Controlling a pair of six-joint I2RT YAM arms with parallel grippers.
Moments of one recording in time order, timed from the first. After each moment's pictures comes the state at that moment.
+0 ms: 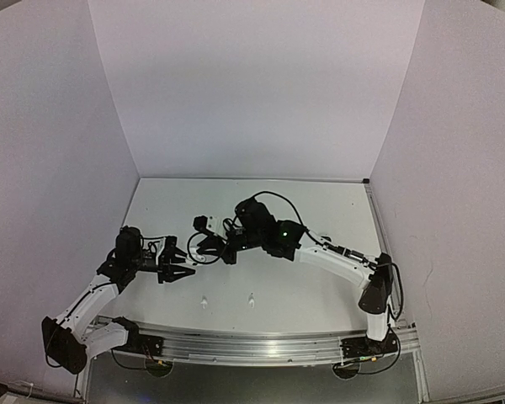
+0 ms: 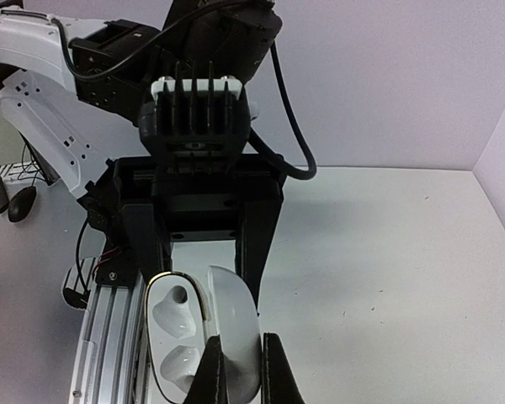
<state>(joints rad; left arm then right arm) -0.36 0.97 0.67 -0.14 1.13 0.30 1.04 1.98 1.94 -0.40 -0.48 -0.21</state>
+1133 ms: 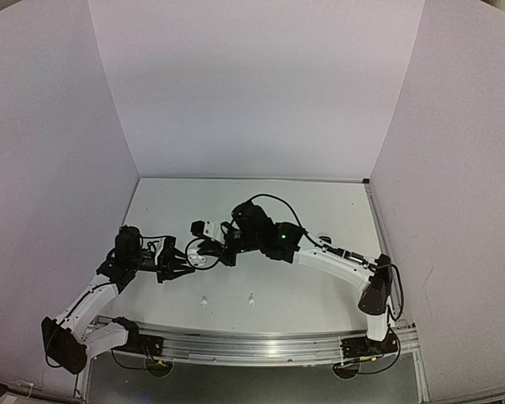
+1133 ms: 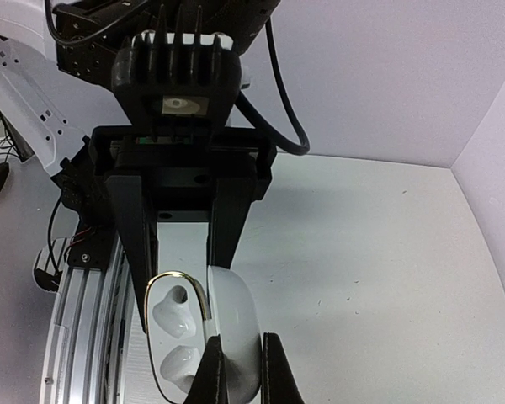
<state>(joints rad) -0.36 0.97 0.68 -0.12 1.16 0.31 1.07 1.98 1.96 -0.45 -0.38 -0.30</state>
